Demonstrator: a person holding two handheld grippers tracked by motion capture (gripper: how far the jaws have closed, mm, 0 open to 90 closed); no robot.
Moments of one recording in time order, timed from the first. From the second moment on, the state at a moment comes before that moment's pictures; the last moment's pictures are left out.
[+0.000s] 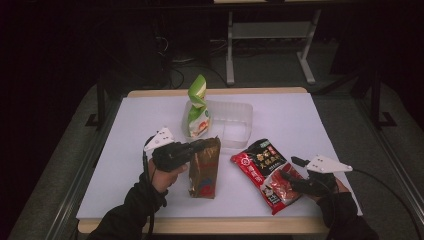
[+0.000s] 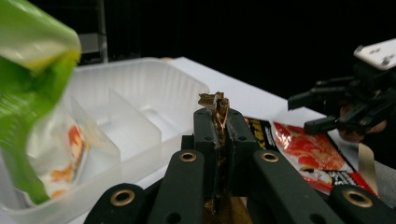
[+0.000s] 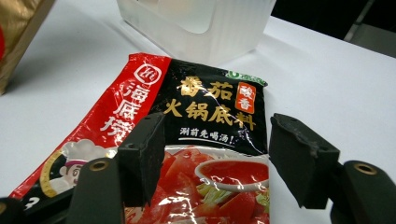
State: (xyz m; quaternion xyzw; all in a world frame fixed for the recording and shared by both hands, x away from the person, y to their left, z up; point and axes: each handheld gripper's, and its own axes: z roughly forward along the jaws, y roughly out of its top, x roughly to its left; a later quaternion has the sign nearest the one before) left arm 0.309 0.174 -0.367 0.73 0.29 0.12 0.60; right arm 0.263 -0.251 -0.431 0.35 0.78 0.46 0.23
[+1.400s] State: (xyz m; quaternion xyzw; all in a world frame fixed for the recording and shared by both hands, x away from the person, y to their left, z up) left arm 0.321 0.191 -0.323 0.65 0.33 0.22 0.65; right arm 0.263 -0.255 -0.433 0.36 0.78 0.46 0.24
